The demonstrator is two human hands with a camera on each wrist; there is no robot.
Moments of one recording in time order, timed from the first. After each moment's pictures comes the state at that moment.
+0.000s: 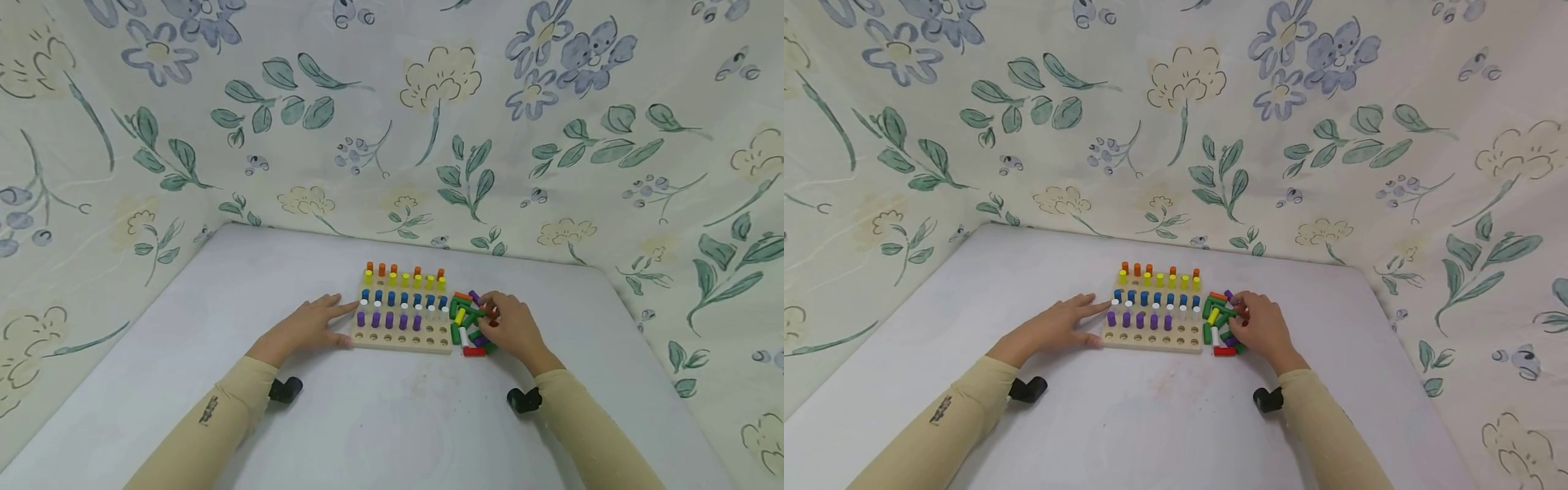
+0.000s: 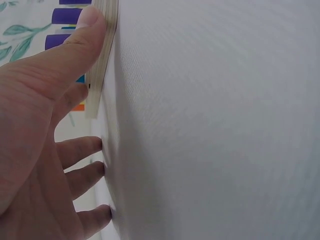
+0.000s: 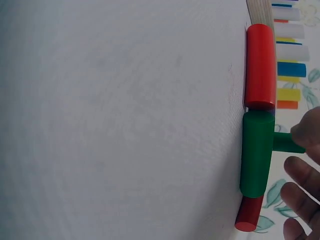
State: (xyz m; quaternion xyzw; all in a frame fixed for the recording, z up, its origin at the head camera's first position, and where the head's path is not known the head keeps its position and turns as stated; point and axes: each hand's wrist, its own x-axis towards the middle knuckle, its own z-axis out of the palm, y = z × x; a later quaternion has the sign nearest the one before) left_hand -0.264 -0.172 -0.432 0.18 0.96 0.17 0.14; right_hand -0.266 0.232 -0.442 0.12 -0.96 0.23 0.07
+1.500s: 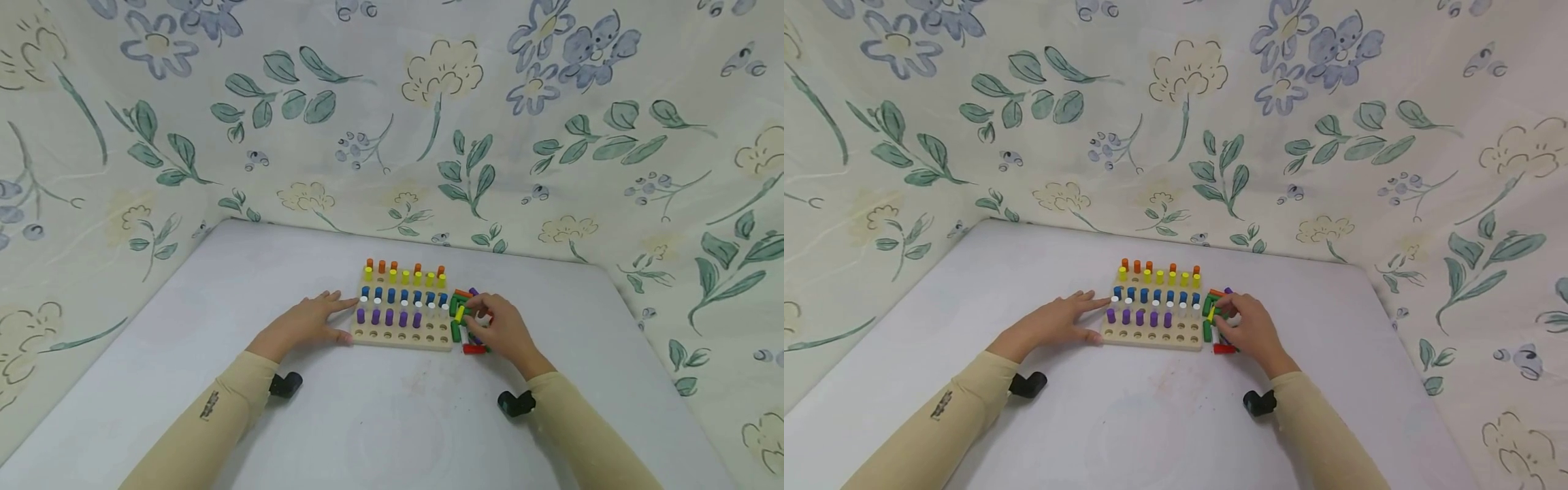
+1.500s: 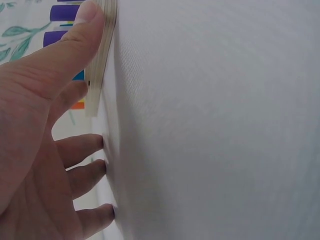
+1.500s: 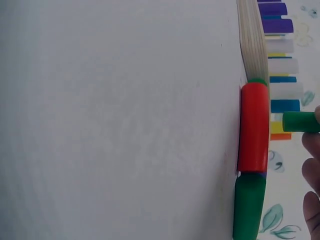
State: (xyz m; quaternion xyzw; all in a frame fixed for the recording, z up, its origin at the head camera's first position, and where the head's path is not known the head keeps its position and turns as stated) left_hand -0.268 -0.170 -0.432 0.16 0.96 0.17 0.15; right_hand -0.256 0.216 -0.449 0.20 -0.92 0.31 0.13
